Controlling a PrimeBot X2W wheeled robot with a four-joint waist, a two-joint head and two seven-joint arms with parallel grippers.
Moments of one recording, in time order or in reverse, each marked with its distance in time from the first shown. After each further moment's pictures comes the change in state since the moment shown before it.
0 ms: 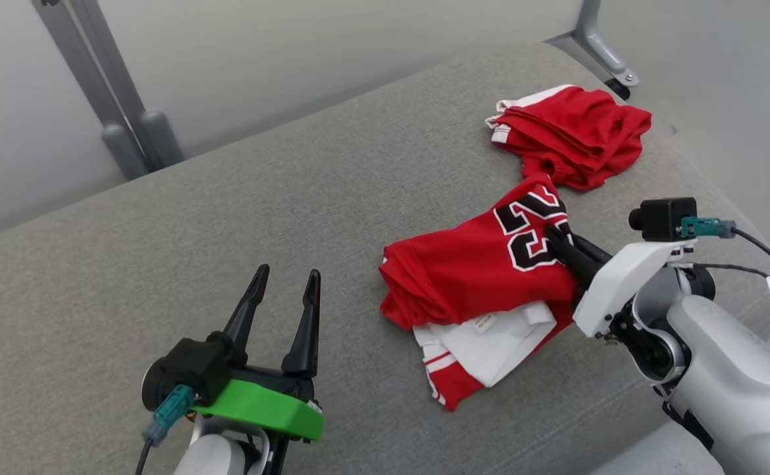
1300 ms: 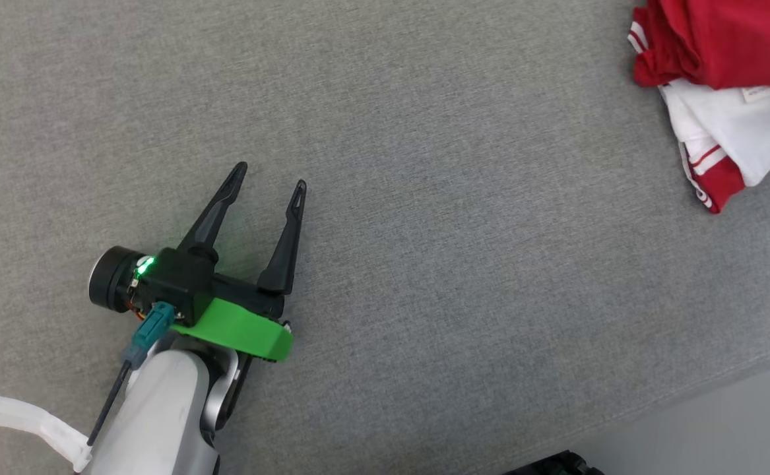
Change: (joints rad) left arm -0.220 0.120 -0.032 -0.058 0.126 -0.008 0.069; right arm -0.664 -0.291 0.243 0.672 0.128 0.000 -0.271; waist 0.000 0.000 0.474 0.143
